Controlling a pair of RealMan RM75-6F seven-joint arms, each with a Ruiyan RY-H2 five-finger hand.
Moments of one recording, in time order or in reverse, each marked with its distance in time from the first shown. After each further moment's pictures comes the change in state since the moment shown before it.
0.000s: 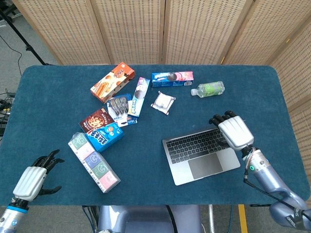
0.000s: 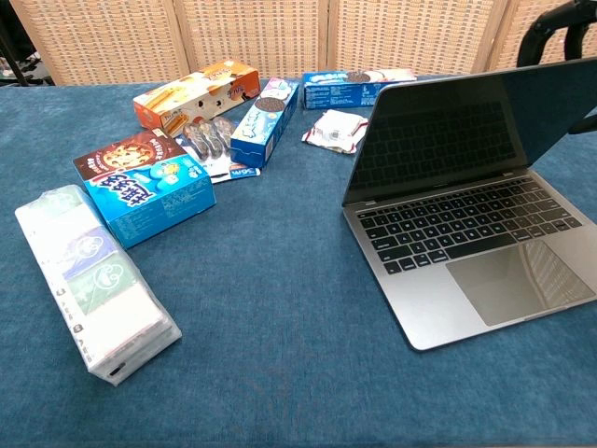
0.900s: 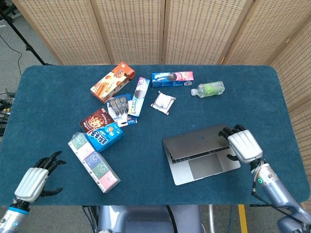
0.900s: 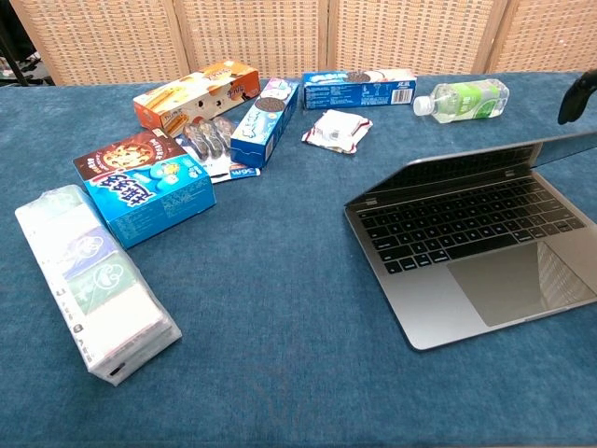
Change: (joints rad) left arm -0.003 0.005 0.013 -0.009 0.015 -0.005 0.003; right arm -0.098 -0.006 -0.076 0.003 -0.019 0.033 -0.007
